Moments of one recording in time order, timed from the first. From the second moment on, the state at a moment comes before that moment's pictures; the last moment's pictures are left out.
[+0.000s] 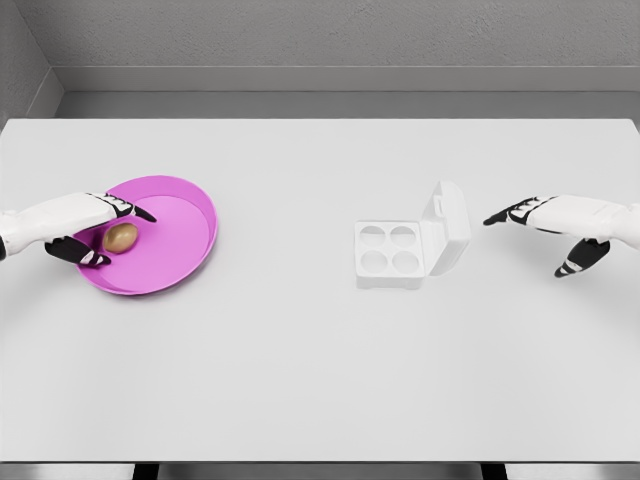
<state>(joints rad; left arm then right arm) -0.47 0.81 -0.44 -1.19 -0.35 -0.61 -0.51 -0.54 -0.96 0.61 -1.37 0.22 -0.49 0.61</state>
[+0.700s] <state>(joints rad) -0.46 0.82 -0.45 -1.19 -0.34 -0.61 -0.51 -0.54 -0.96 0.61 -1.37 0.22 -0.49 0.61</state>
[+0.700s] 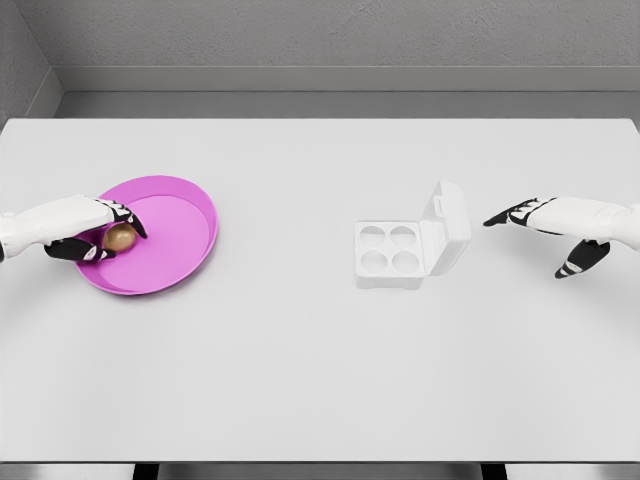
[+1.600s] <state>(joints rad) -0.46 0.82 -0.45 -1.29 -0.32 -0.61 -0.51 -0.54 -0.97 0.60 -1.37 0.22 -0.49 0.61</state>
